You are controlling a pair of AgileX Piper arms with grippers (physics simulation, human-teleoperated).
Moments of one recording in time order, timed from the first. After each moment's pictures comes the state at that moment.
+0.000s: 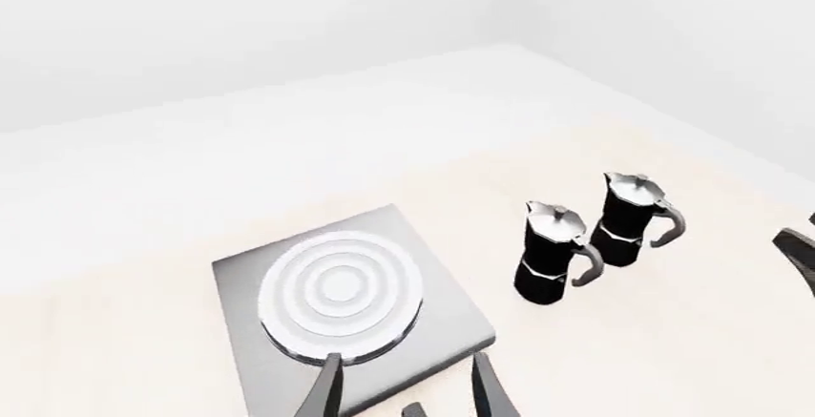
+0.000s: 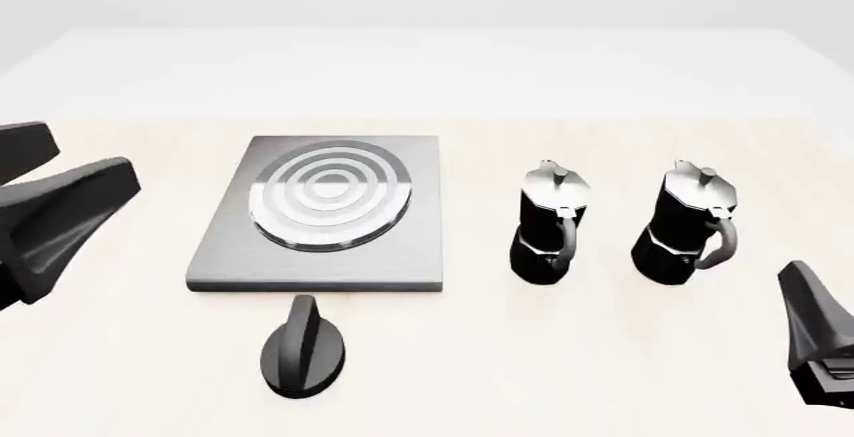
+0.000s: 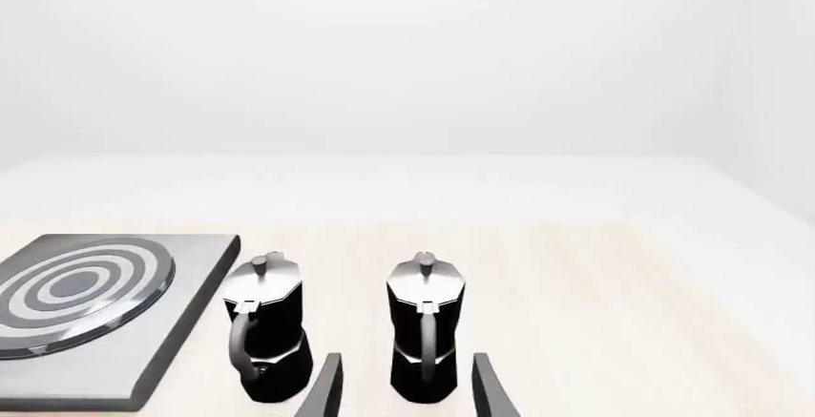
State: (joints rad) left arm -0.50 0.41 -0.57 0.37 -0.02; right arm 0.00 0.00 0.00 0.01 0.00
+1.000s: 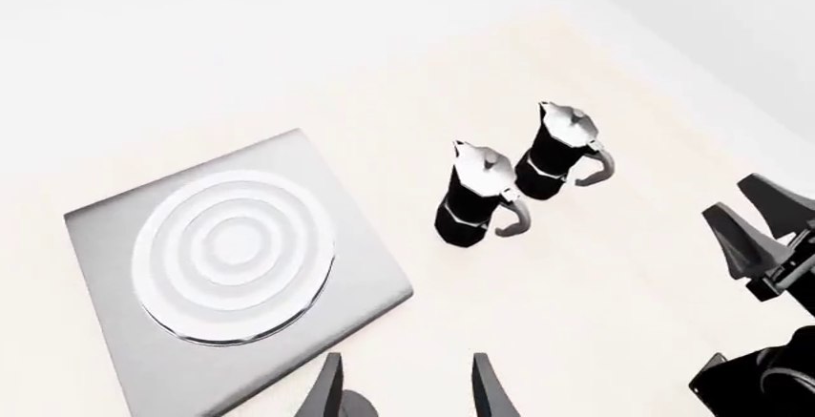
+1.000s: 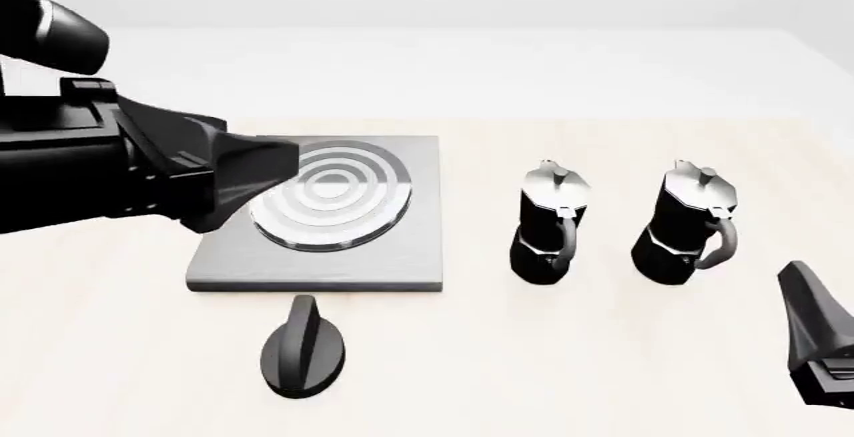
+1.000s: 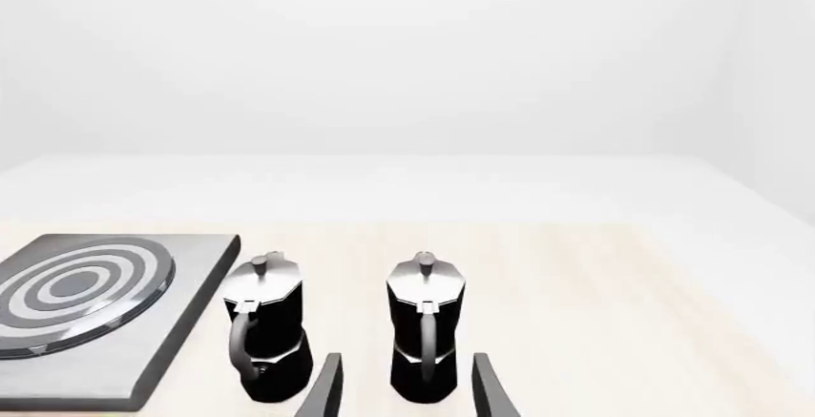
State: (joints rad) left arm -0.69 0.84 -0.83 0.49 -0.17; right arm 0.00 0.00 0.00 0.01 0.00
